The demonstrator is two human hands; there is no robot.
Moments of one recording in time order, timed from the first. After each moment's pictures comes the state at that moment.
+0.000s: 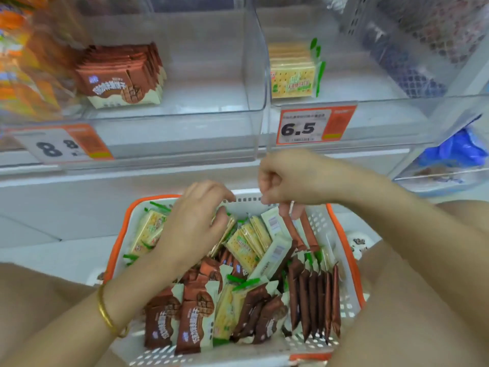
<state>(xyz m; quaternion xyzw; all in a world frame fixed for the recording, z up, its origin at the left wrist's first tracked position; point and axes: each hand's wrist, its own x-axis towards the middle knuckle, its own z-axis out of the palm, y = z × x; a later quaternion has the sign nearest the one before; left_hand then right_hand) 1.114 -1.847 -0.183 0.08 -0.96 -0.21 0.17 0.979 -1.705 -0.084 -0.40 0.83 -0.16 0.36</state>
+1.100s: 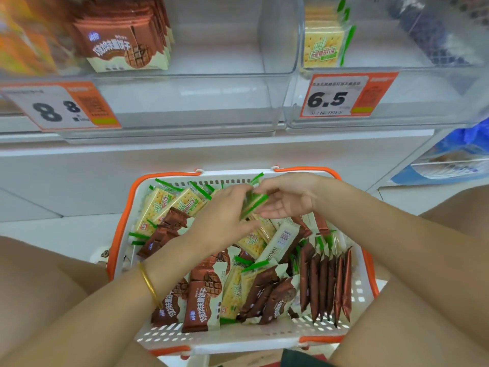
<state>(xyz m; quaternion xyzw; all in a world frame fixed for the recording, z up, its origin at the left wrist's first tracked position) 1.107 -1.836 -0.226 0.12 -0.95 -0.28 -0.03 0.969 -1.738 -0.210 0.01 0.64 -0.44 0.63</state>
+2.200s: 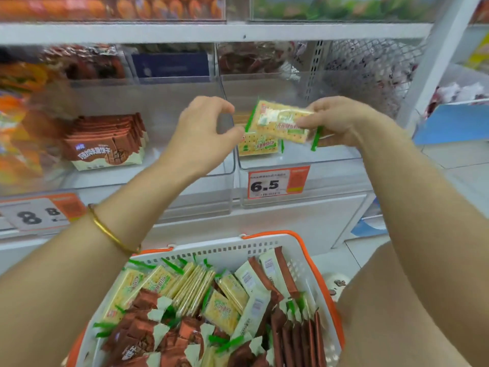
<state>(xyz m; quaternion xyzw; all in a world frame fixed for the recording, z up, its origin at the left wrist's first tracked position) 0.992 -1.852 -0.028 0.11 -0.92 -0.26 0.26 0.834 -1.675 -0.014 -0.17 0.83 -0.49 0.22</state>
